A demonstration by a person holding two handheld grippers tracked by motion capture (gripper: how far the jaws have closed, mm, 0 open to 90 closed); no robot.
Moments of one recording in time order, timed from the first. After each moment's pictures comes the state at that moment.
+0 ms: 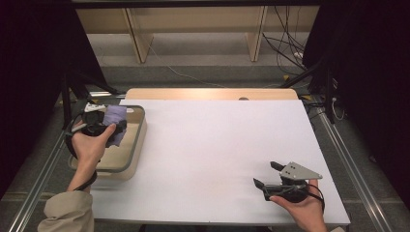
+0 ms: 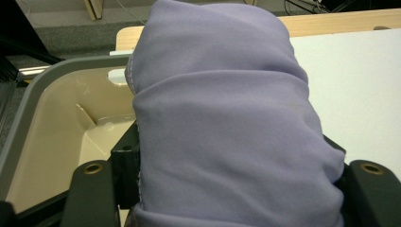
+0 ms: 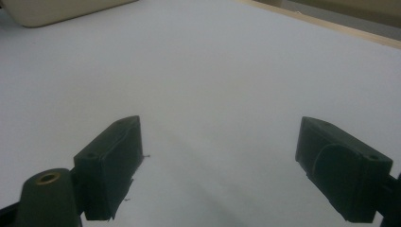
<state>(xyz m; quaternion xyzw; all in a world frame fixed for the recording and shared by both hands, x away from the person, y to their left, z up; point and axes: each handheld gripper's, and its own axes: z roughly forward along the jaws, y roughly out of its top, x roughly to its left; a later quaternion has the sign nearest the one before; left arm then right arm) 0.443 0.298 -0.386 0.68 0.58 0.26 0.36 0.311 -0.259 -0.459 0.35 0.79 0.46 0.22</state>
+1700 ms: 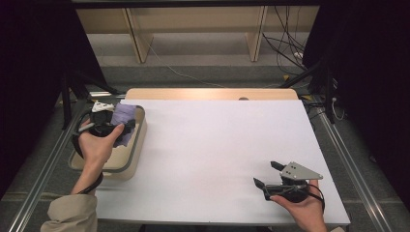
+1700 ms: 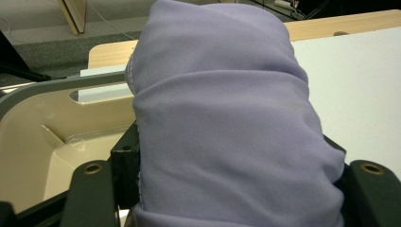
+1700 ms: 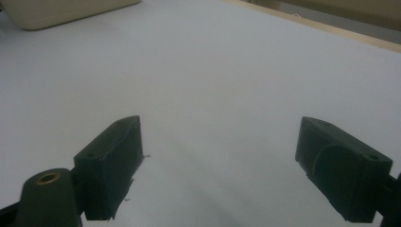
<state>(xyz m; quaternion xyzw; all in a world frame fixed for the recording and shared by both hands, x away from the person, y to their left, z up) 0.432 0.268 -0.371 0.70 0.55 0.25 0.38 0.310 -0.260 -0.458 0.35 0.78 0.46 0.22</state>
